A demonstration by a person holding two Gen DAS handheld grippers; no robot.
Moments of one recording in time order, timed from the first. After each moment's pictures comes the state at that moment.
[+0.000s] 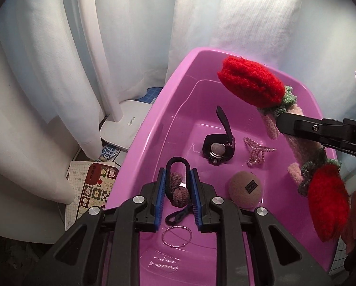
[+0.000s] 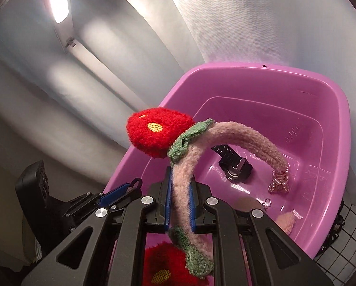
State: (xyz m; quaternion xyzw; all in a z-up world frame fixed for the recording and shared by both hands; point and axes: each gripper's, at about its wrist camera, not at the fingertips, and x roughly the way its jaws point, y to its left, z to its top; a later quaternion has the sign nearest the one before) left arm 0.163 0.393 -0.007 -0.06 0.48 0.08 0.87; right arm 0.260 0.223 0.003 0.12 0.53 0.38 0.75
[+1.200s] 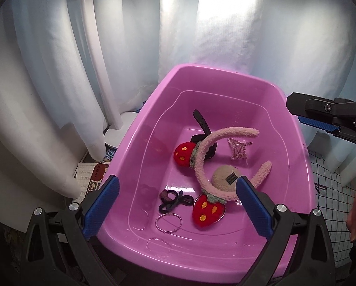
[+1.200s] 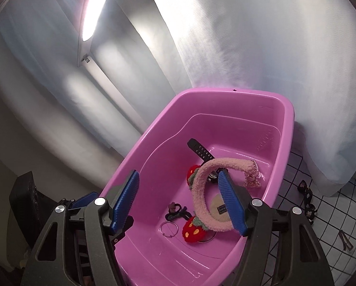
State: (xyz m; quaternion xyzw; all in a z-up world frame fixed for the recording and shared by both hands) left arm 0.108 0.350 0.038 -0.03 0.43 0.08 0.90; right arm 0.202 0.160 0.053 0.12 0.45 0.34 0.82
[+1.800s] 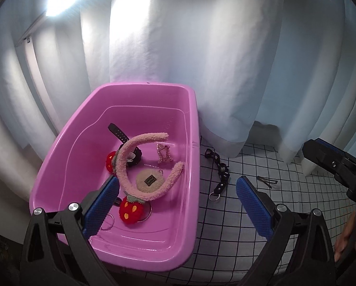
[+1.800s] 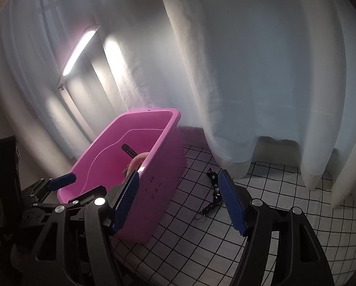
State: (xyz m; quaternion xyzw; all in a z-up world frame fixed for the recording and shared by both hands) left arm 0.091 0.207 0.066 -0.01 0.41 -0.03 0.91; right arm 0.102 -0.020 0.065 0.10 0.38 0.19 0.90
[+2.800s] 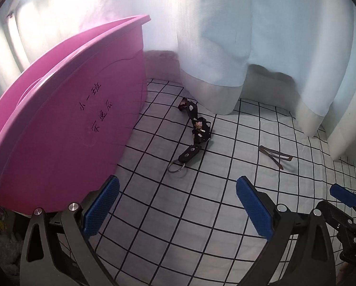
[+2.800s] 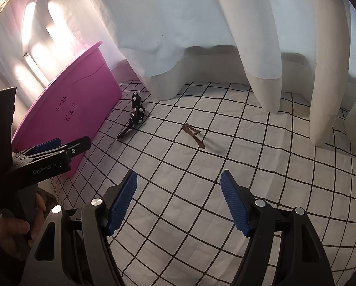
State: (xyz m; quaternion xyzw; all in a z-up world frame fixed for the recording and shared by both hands) left arm 0.113 0.086 -0.077 0.01 0.45 0.06 0.89; right arm 0.104 -0.149 -0.109 0.10 0.49 0.20 0.84
